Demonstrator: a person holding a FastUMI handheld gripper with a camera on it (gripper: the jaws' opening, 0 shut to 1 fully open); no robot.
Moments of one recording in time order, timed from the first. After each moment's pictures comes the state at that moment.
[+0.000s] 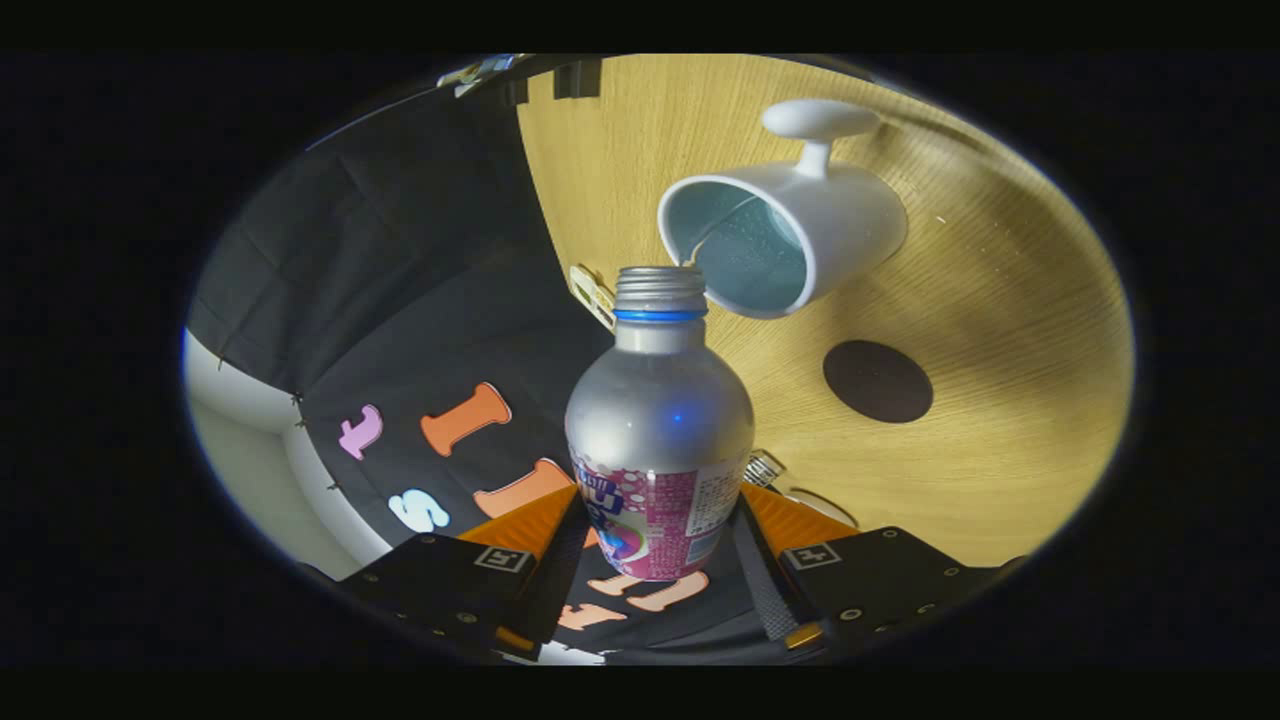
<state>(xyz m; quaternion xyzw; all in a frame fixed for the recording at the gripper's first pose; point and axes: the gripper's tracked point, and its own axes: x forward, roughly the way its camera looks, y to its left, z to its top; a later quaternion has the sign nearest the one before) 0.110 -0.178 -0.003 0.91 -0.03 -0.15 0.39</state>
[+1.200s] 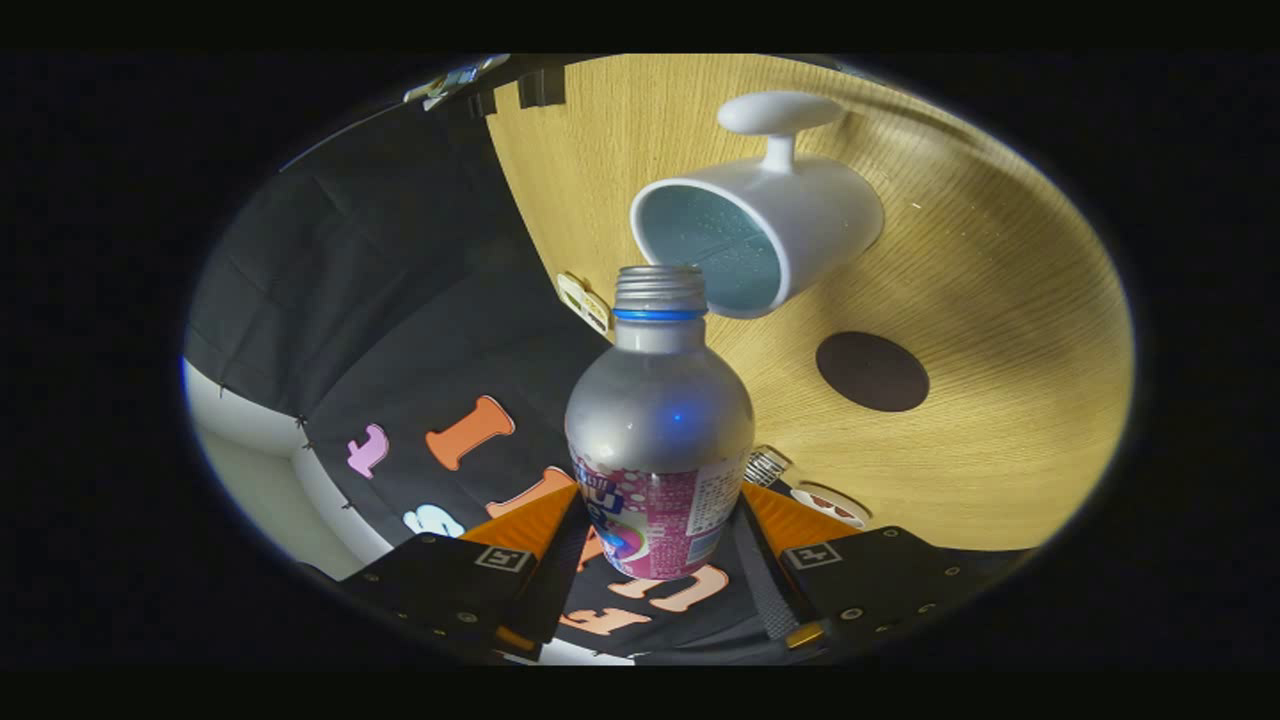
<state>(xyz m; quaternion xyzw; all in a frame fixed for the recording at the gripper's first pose) 0.111 -0.176 -0.010 0.91 -0.03 -0.16 0.37</state>
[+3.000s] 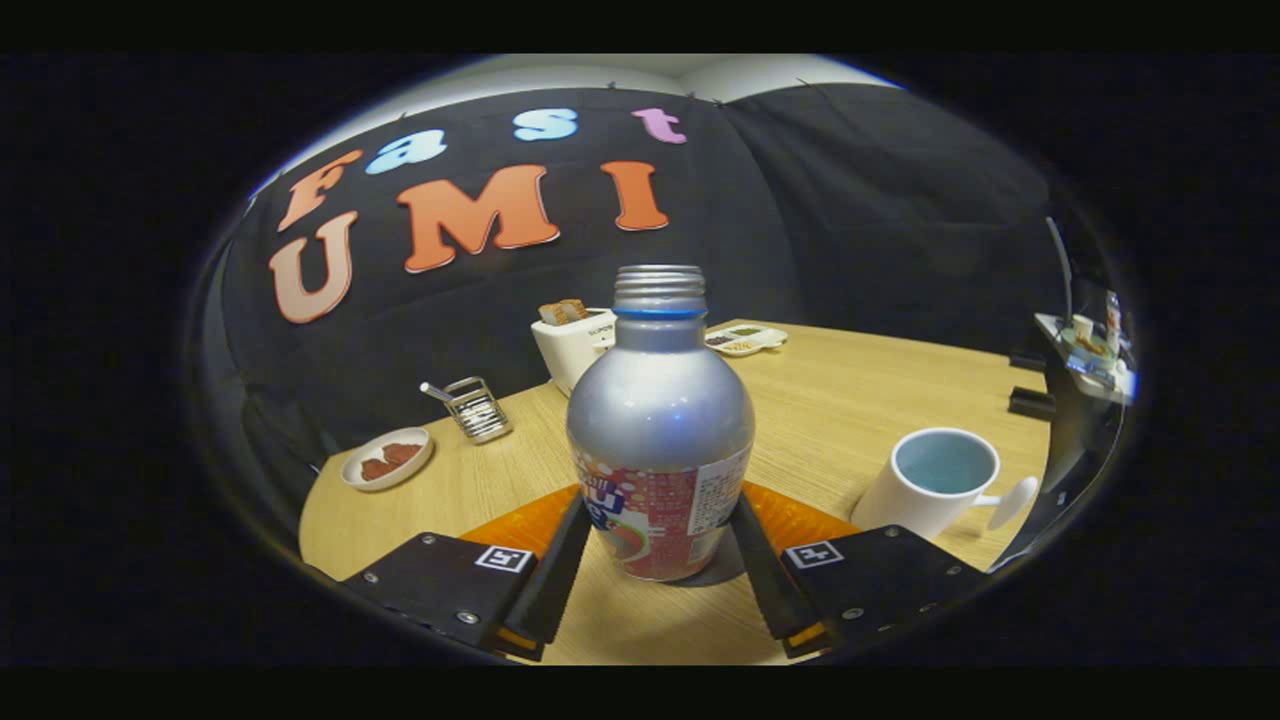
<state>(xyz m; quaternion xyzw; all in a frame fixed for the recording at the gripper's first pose) 0.132 -0.136 -0.069 0.14 0.15 -0.26 0.94</state>
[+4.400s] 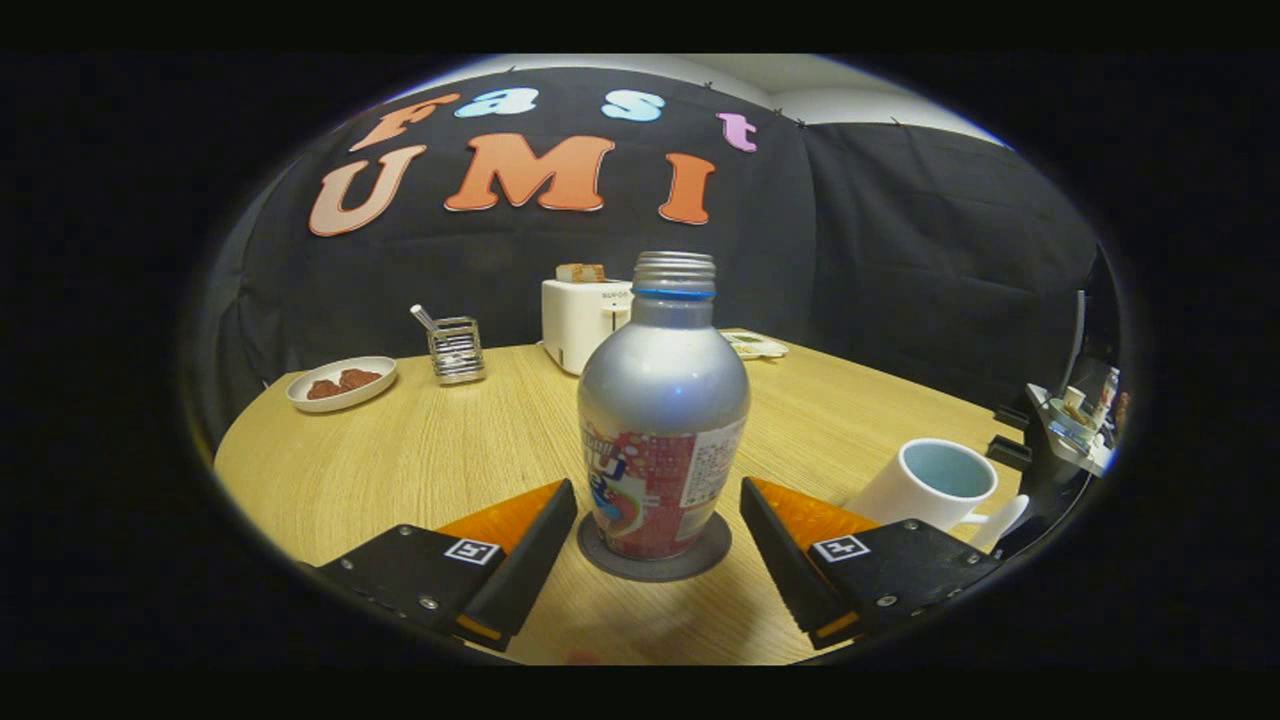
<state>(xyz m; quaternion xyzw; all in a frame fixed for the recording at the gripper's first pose) 0.116 -0.134 -0.107 0.04 0.17 -0.27 0.94</state>
